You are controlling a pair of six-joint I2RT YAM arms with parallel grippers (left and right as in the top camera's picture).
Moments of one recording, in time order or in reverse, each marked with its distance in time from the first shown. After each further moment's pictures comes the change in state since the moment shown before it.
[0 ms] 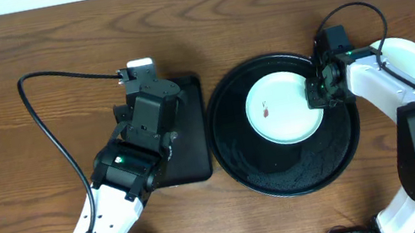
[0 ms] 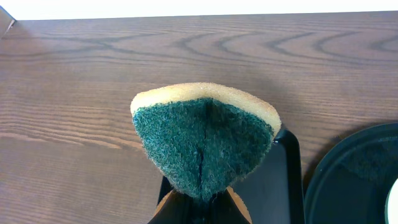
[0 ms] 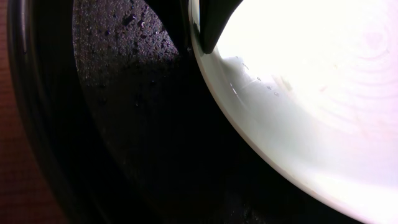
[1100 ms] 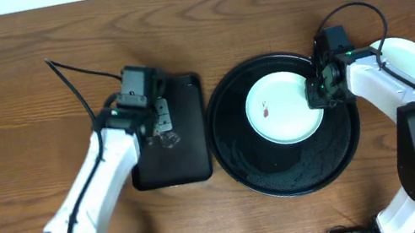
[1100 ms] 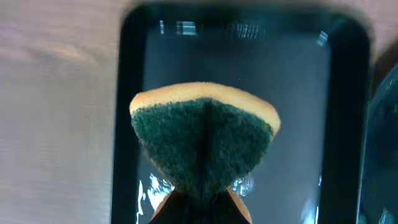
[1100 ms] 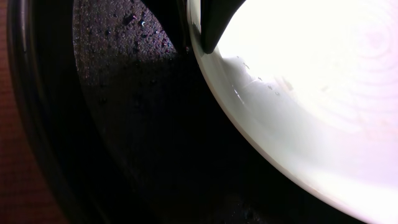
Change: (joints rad) left arm 0.248 0.333 0.041 -0.139 0.437 0.045; right arm 0.000 0.000 -0.001 0.001 0.002 0.000
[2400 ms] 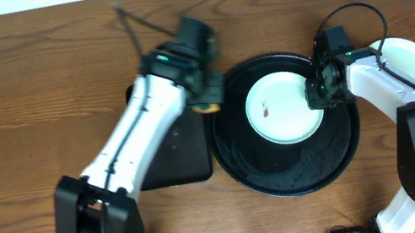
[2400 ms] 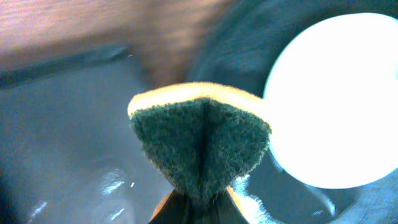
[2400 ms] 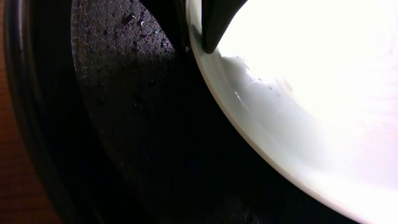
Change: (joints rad) left arm -0.273 0.280 0.473 -0.211 0.155 0.033; right arm 0.000 0.000 -0.003 0.000 -0.003 0.000
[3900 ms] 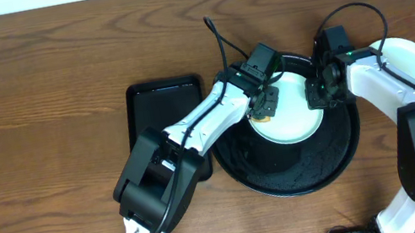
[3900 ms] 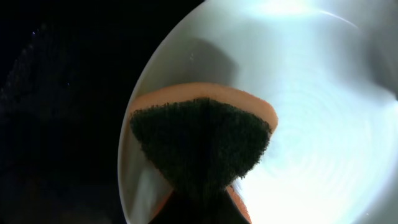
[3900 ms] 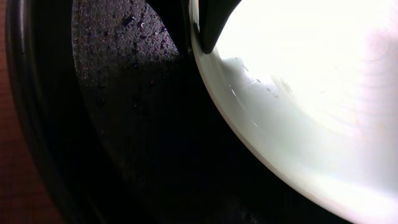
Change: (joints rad) left arm -0.196 0.306 0.003 0.304 0.011 -0.105; right arm 0.000 -0.002 0.000 0.000 -0.002 0.000
